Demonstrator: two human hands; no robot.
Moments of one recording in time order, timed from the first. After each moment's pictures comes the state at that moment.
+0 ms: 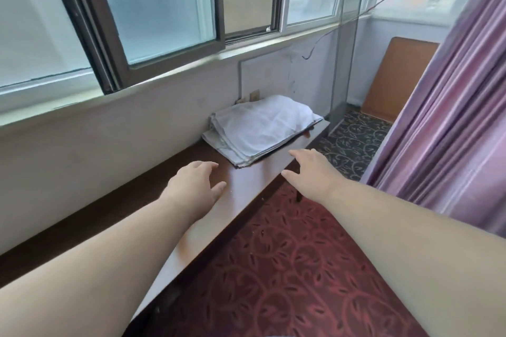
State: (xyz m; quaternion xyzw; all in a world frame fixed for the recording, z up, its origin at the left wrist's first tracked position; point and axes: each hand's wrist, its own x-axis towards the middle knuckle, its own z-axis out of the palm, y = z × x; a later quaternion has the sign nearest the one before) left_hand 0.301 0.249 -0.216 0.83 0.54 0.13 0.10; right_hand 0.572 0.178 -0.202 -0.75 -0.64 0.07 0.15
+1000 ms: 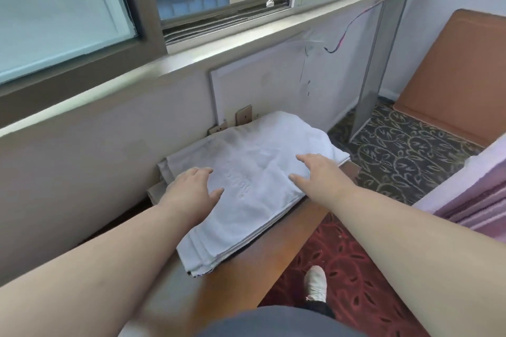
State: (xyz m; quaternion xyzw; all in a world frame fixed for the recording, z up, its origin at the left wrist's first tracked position) left_hand 0.572 0.683 -0.305 0.80 0.59 0.03 0.13; right_hand 0.868 0.622 -0.294 -0.75 -0.63 0.15 0.14
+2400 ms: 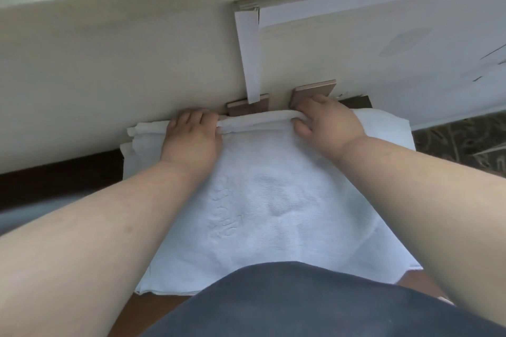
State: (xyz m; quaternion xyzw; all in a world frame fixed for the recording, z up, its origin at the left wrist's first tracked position) left_hand 0.649 0.908 -0.424 0.65 0.76 0.05 0.02; right_hand 0.902 1.021 -0.422 -0.47 -0.86 0.16 0.06
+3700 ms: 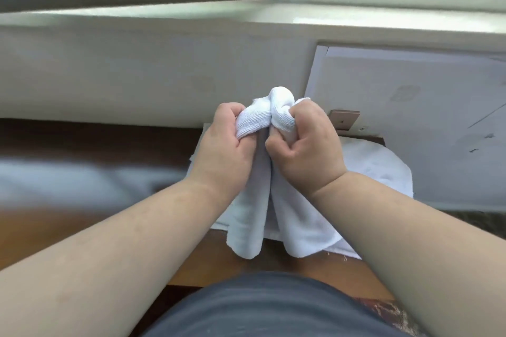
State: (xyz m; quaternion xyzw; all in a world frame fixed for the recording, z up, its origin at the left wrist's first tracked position) left_hand 0.711 0.693 -0.247 0.43 0.73 0.50 0.16; right_hand 0.832 0.781 -0.246 -0.29 -0.82 0.23 0.43
